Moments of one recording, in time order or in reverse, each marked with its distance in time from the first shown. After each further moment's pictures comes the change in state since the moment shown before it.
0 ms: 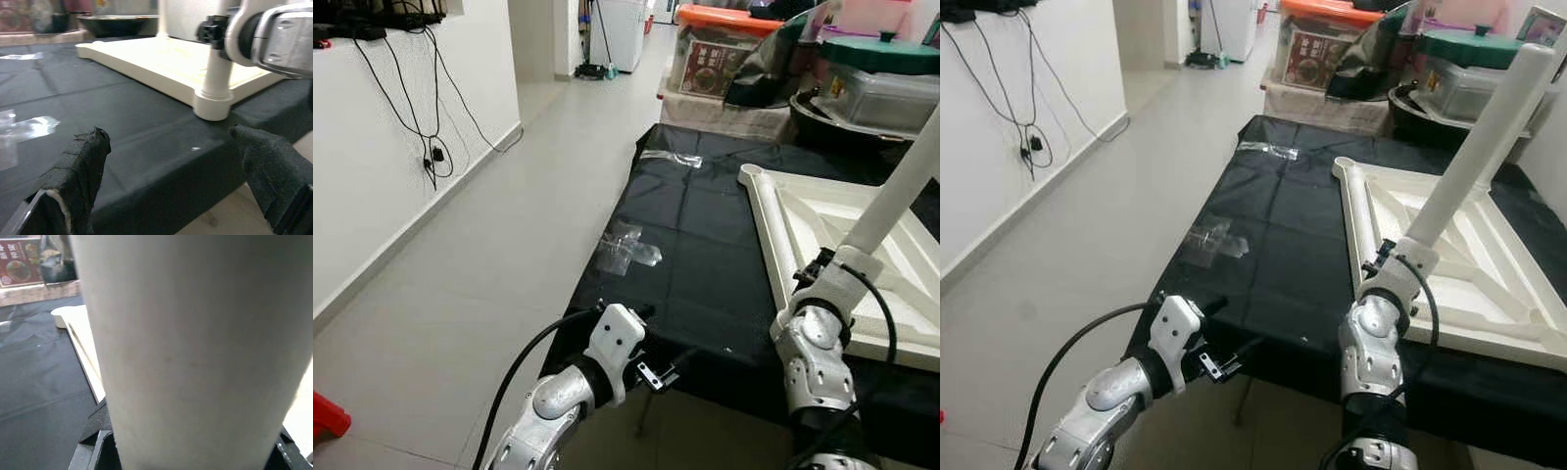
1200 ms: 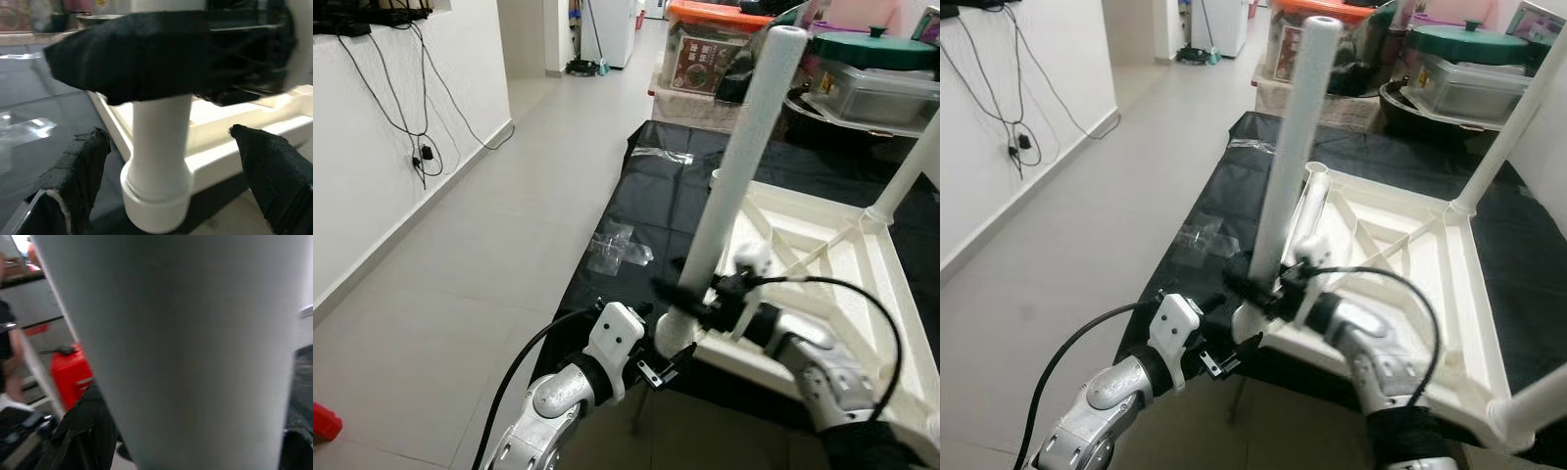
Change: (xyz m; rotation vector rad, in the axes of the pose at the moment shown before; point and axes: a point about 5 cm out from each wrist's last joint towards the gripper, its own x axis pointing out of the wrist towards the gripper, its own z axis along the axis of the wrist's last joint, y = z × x) left arm 0.000 0.000 0.000 0.003 -0.001 0.002; right arm -0.078 0.052 0.002 0.021 0.194 1.716
